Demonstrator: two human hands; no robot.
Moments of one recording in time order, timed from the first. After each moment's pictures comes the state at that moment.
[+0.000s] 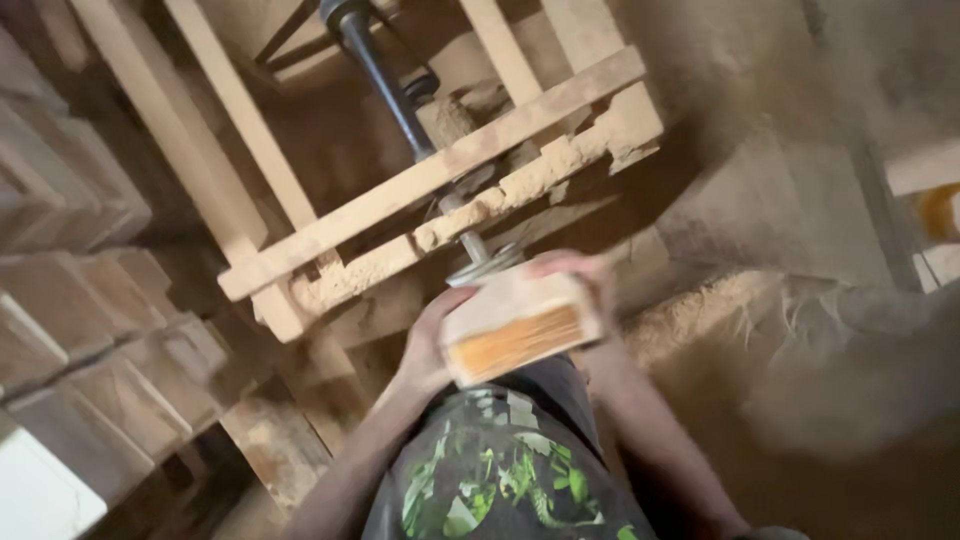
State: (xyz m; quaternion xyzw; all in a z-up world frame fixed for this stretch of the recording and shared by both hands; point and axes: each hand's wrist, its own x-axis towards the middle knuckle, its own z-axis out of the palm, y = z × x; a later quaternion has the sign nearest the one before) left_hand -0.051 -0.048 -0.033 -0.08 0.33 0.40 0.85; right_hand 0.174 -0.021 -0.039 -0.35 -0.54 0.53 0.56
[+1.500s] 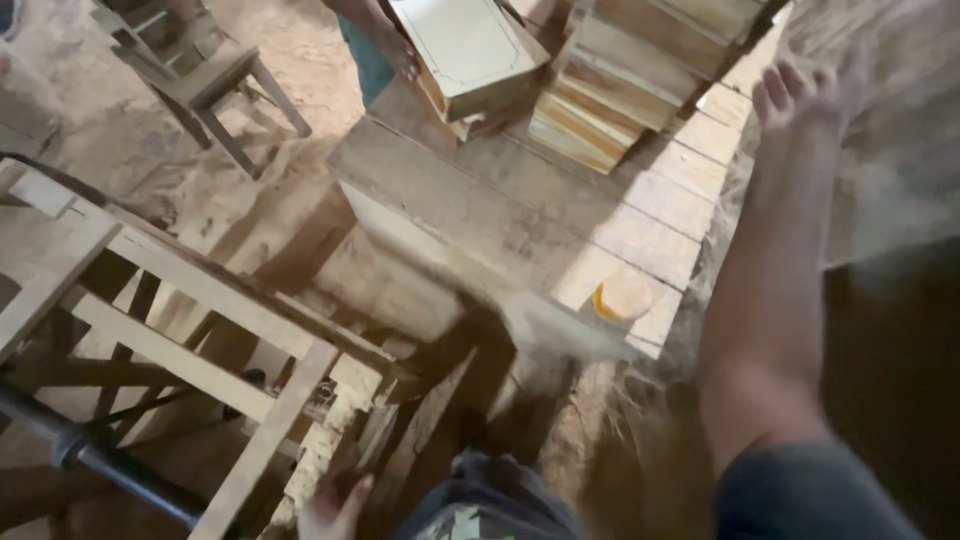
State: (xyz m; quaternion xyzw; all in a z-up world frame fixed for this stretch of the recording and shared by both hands) left_hand 0.194 0.090 -0.098 0.54 0.56 0.25 0.58; right_hand 1.007 0.112 0.171 -0.44 -0.01 0.19 0.88
